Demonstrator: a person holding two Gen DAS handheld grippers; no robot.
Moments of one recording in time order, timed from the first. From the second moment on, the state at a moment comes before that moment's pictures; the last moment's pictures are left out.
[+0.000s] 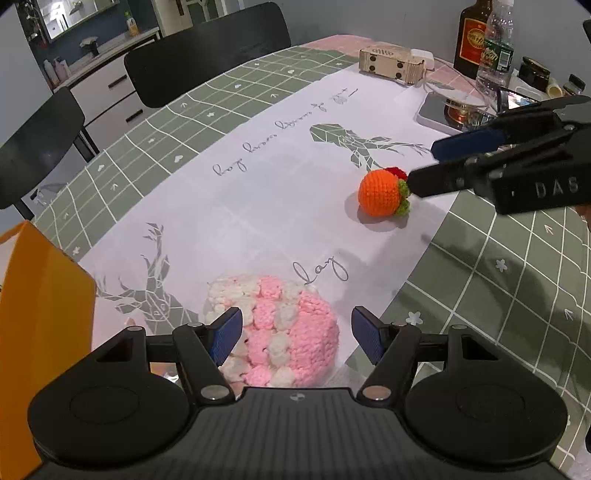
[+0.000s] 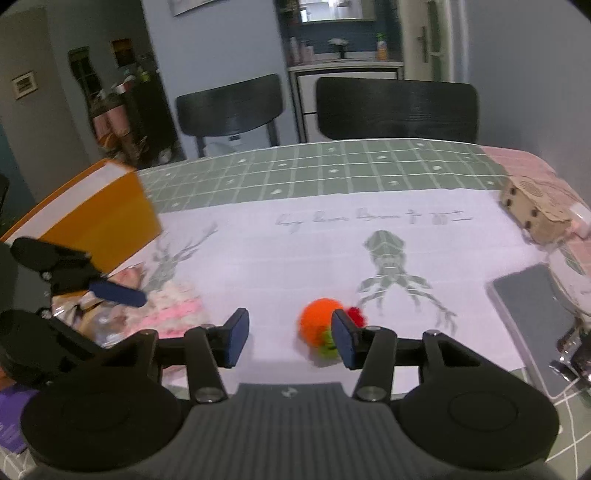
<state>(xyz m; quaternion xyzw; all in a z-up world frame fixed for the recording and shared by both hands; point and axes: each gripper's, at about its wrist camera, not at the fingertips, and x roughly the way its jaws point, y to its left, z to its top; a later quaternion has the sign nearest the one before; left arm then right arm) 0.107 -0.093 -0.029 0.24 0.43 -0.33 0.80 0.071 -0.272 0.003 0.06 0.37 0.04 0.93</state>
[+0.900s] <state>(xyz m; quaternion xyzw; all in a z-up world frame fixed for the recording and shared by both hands) 0.099 -0.119 -0.062 0.35 0.40 -0.30 0.79 0.095 -0.273 -0.059 0.05 0.34 0.01 0.94</state>
